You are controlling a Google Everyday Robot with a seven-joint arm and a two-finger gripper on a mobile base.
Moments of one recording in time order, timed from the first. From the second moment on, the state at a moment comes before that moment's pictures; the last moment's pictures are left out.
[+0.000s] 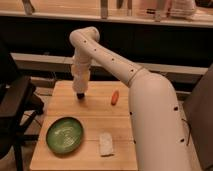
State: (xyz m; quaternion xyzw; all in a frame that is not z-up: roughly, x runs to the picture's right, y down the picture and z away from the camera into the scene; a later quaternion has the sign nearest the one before) arm -0.128 -0.065 0.811 -0.22 -0.24 -0.37 0.87
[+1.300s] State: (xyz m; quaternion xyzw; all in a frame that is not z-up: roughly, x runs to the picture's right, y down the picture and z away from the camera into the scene) arm -0.132 -0.056 0.831 -0.23 -0.24 -0.37 0.86
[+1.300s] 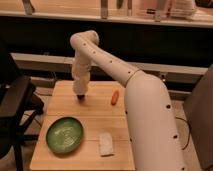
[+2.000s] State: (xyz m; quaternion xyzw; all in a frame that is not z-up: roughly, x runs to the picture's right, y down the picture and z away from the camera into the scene) arm -0.132 -0.052 0.837 -0.23 -0.25 -0.37 0.86
